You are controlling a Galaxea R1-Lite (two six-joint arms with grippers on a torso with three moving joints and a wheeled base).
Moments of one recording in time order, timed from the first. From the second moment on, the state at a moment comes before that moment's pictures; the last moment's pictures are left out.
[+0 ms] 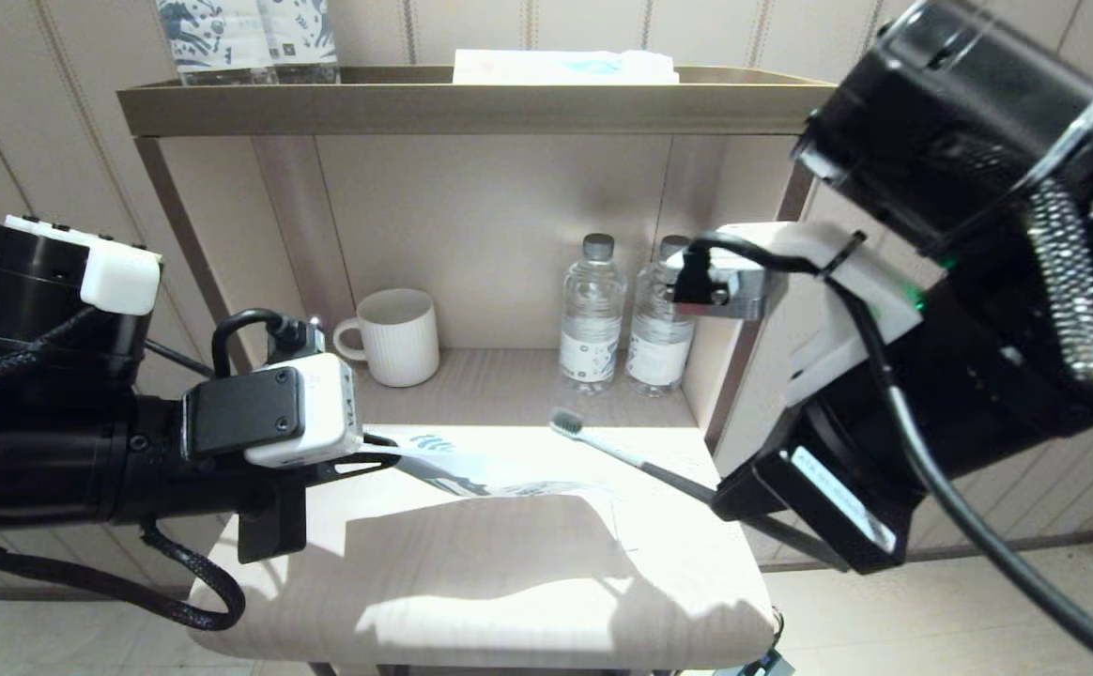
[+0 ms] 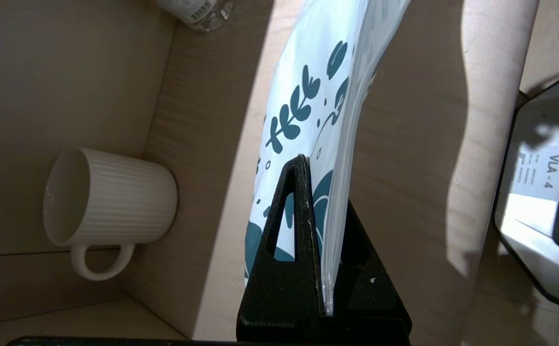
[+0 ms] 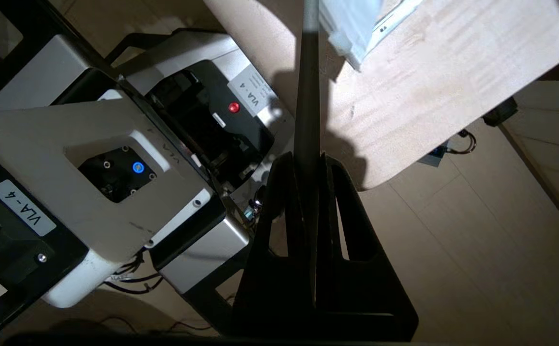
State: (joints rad) left arm -0.51 1.40 -0.92 0.06 -0.32 0.95; right arm 0.84 1.71 -1.93 1.20 0.02 0.01
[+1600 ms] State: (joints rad) left arm -0.52 1.50 -0.89 -0.04 -0.32 0.94; right arm 0.95 1.73 -1.91 1.18 0.02 0.01
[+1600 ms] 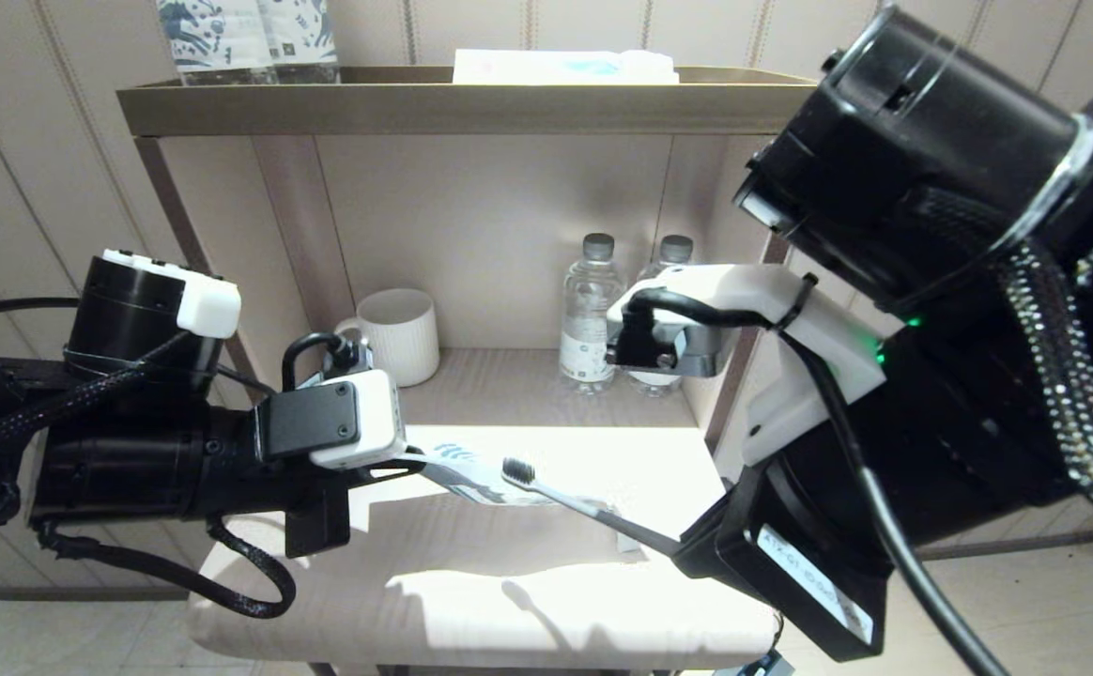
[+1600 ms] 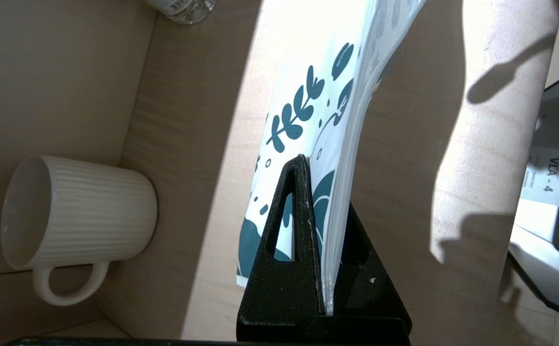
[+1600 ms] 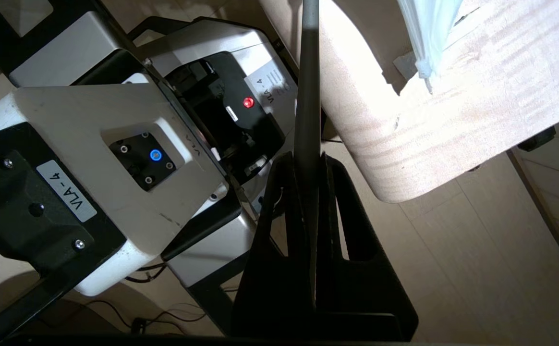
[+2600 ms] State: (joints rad) left arm -0.52 1.50 -0.89 -0.04 -0.34 0.93; right arm 0.94 1.87 -1.94 1.11 -0.02 0.00
